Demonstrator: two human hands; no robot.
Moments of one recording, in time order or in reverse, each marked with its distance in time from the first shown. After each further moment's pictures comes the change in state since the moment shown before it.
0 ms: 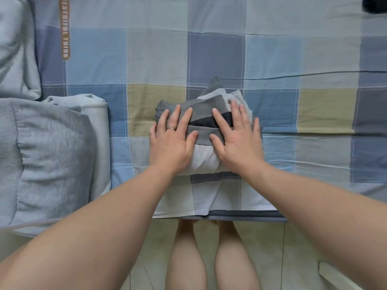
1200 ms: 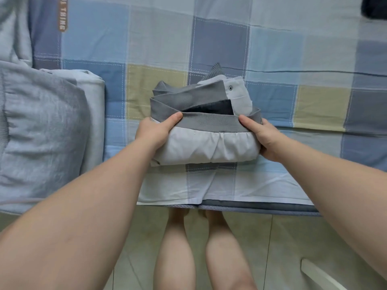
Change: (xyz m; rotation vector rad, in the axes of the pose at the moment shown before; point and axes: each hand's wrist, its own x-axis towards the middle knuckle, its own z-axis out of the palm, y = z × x) left_hand 0.006 -0.033 -0.002 -0.938 -0.164 -0.756; right_hand 0.002 0.062 -0.012 1.329 -0.362 0.701
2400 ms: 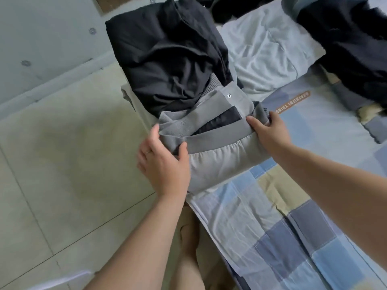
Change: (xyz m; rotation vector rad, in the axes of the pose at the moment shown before) left_hand -0.119 -0.132 -0.260 -0.273 1.214 -0.043; right_hand -0.105 -0.150 0.437 -1.089 -0.146 -0.731
